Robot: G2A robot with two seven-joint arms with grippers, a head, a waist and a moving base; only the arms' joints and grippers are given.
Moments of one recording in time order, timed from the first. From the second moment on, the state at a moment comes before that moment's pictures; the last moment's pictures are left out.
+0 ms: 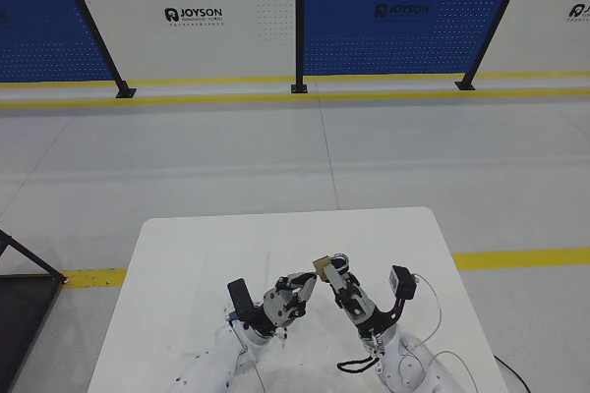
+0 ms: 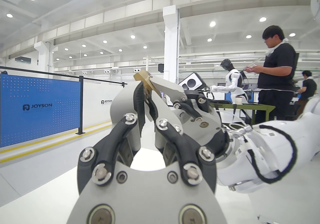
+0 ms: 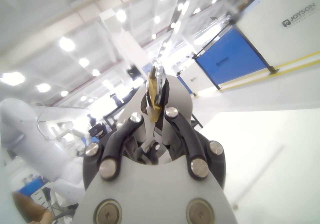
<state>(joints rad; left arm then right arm) 1.46 -1.32 -0.94 -1.26 1.52 -0.53 1.16 -1.64 -1.28 1.08 -1.55 -0.59 -0.89 -0.33</state>
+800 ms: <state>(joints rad) 1.48 -1.30 -0.93 -1.29 1.24 -0.85 0.92 -1.65 -1.28 1.10 -1.56 -0.62 -0.89 -0.32</state>
